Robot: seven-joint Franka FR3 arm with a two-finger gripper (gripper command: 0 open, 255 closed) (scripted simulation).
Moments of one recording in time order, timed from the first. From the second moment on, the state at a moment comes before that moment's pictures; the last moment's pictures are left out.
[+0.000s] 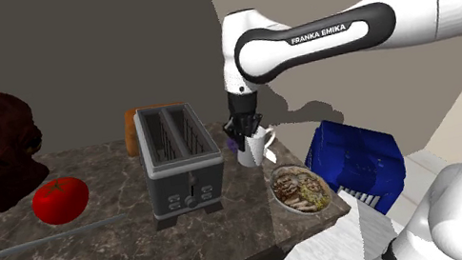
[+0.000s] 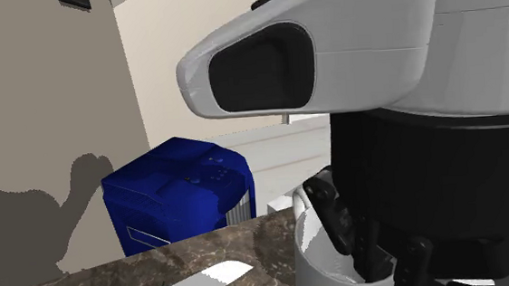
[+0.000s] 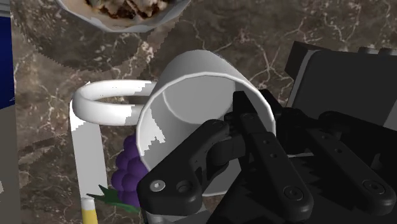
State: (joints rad) arm 0.07 -0.04 0.22 -2.05 0.04 1.85 0.33
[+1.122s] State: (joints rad) arm 0.06 -0.32 0.18 -2.17 0.08 1.69 0.26
